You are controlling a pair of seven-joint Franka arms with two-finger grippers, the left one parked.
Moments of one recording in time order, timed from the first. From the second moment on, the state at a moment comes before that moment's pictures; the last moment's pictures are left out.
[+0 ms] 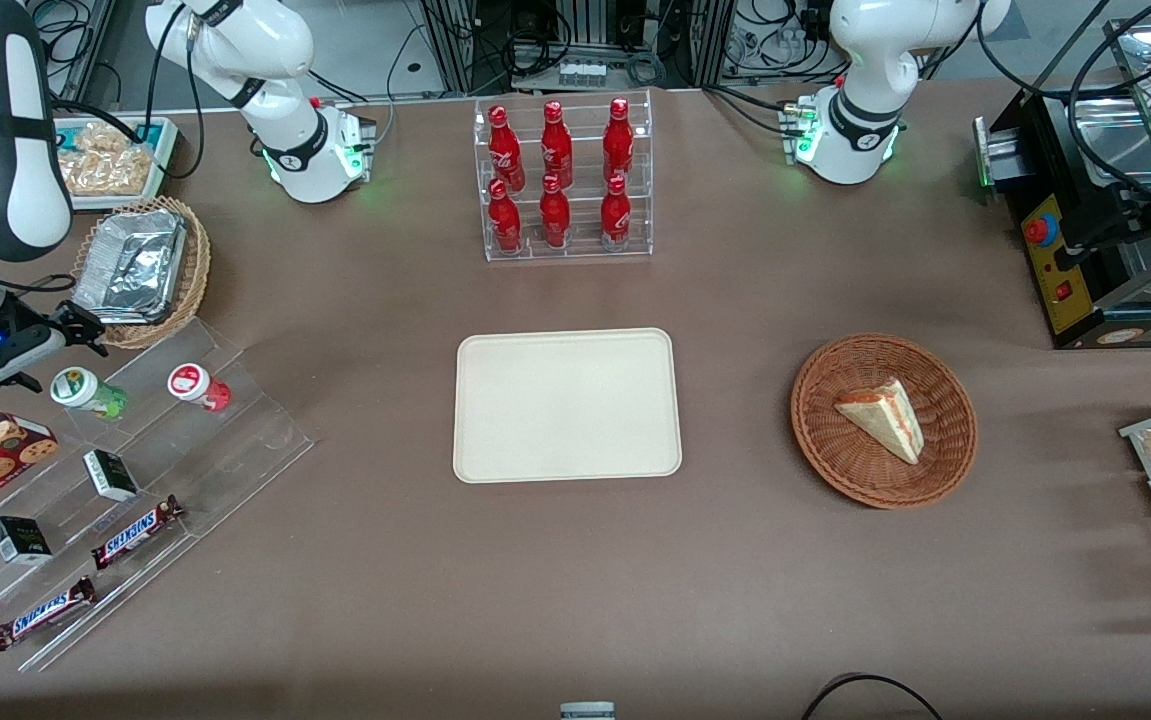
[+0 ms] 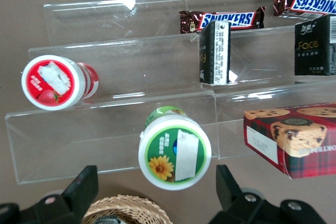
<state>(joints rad) -0.24 -0.03 -0.14 -2.24 -0.02 2.32 -0.99</state>
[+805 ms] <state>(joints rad) -0.24 0.00 -0.14 -2.24 0.00 2.35 -0.99</state>
